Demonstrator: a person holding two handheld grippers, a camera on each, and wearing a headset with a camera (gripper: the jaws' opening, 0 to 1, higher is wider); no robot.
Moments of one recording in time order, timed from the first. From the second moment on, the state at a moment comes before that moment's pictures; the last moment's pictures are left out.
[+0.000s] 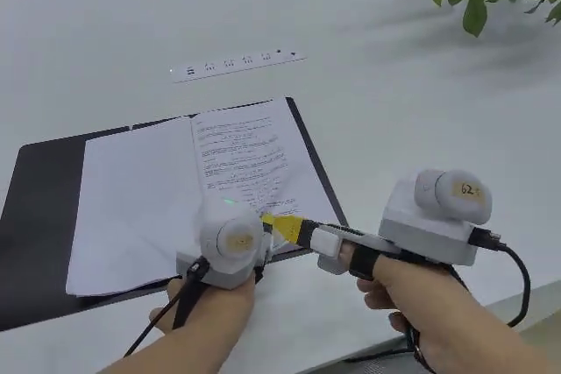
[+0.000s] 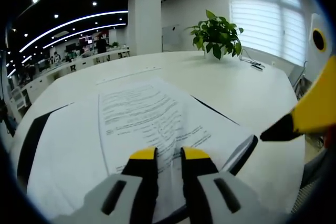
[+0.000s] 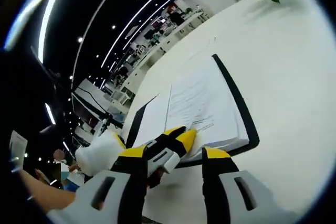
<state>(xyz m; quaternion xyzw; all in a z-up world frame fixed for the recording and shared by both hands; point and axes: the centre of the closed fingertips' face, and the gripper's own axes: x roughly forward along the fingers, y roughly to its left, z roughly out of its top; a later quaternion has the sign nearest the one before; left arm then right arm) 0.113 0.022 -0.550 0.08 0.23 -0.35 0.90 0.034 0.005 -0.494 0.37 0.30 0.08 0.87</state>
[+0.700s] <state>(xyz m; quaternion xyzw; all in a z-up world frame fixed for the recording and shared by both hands) 0.112 0.022 -0.549 0.08 0.23 -0.36 0.90 0.047 -0.022 -0.539 0.43 0.30 -0.02 0.85</state>
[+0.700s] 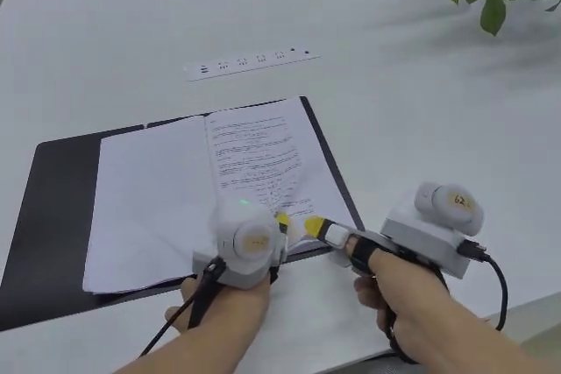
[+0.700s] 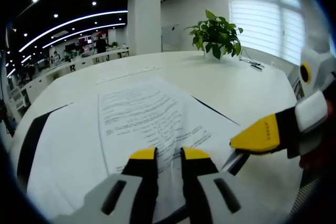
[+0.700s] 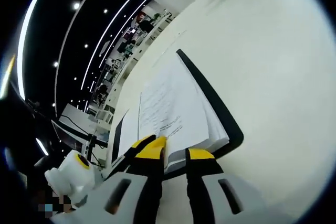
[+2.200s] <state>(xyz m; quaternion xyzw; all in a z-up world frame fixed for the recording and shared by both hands) 0.093 0.155 -0.448 0.03 0.19 -0.35 0.92 0.059 0.011 -0.444 0.31 0.20 0.04 0.93</state>
